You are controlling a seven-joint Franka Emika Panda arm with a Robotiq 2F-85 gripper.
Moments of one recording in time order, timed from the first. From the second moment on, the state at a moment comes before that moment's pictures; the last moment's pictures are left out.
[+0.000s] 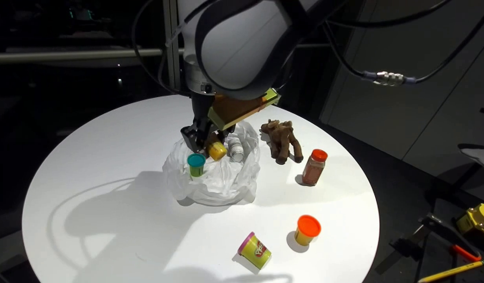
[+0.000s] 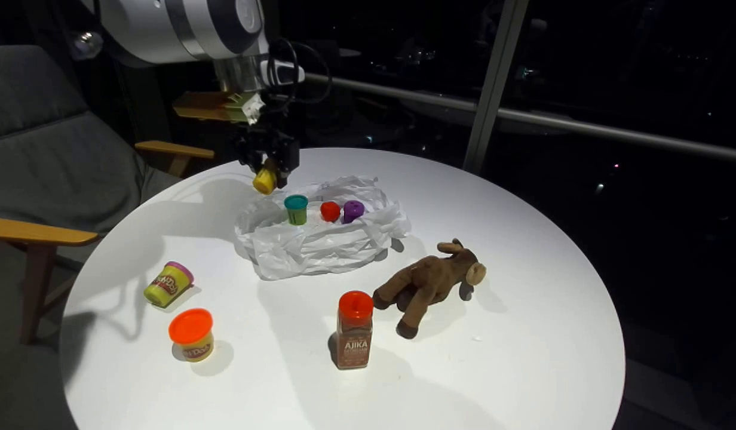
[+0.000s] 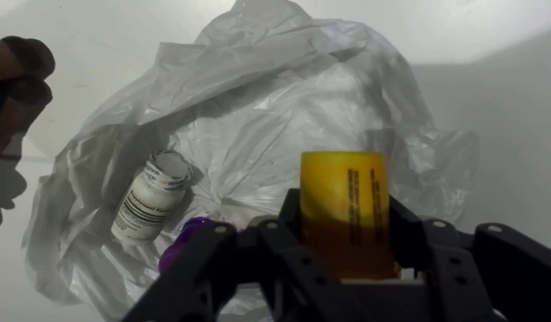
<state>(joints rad) 0.35 0.66 -0.05 -1.74 -0.20 2.44 0.39</state>
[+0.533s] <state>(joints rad) 0.31 0.88 -0.10 -1.54 -0.19 2.44 0.46</state>
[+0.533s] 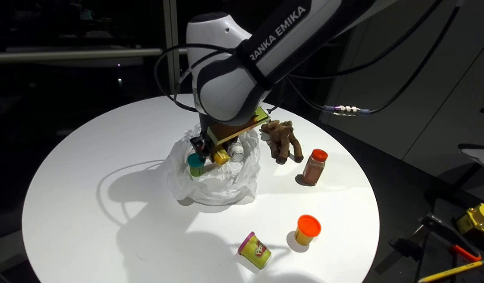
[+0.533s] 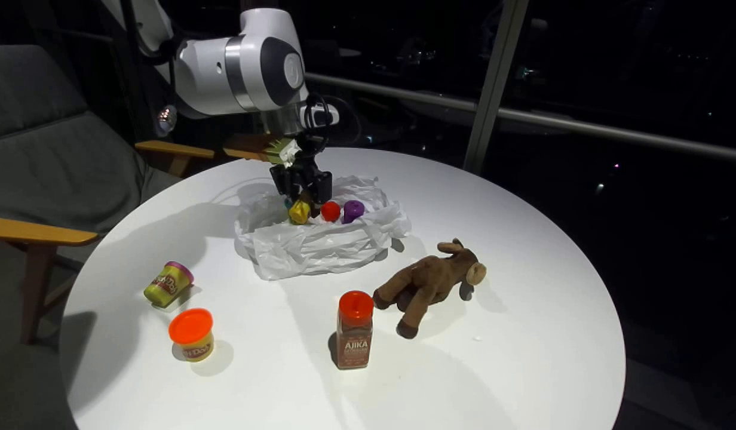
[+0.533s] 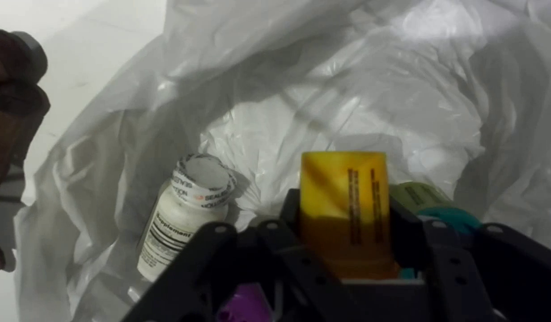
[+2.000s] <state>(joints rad) 0.38 0.55 -0.06 -1.78 -0.19 2.25 0.62</state>
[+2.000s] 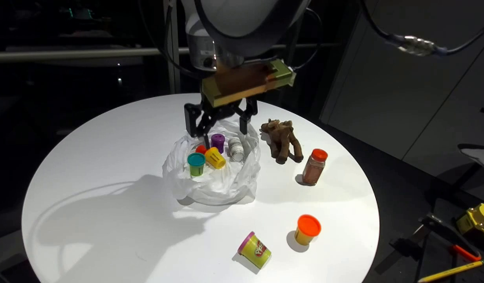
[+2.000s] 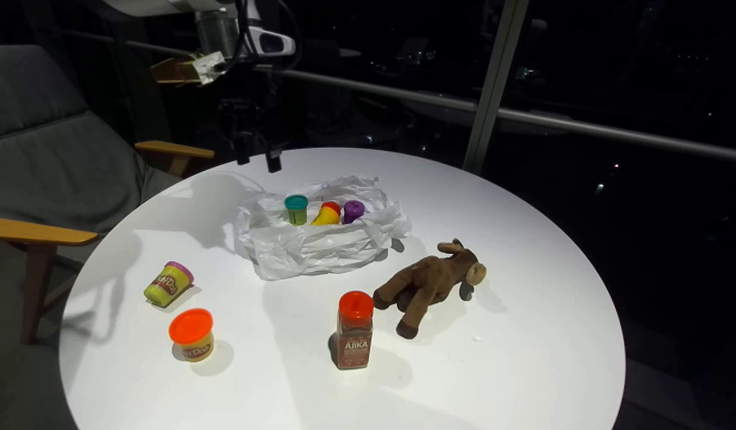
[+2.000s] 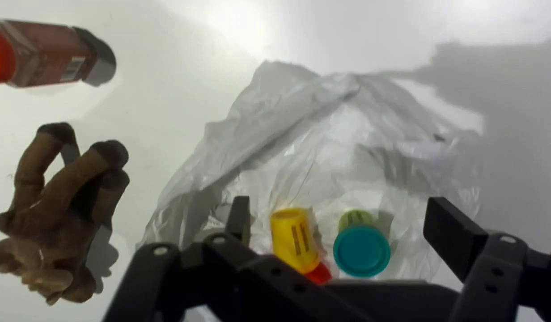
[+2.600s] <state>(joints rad) 0.33 0.52 0.12 -2.15 -0.09 2.46 0.34</state>
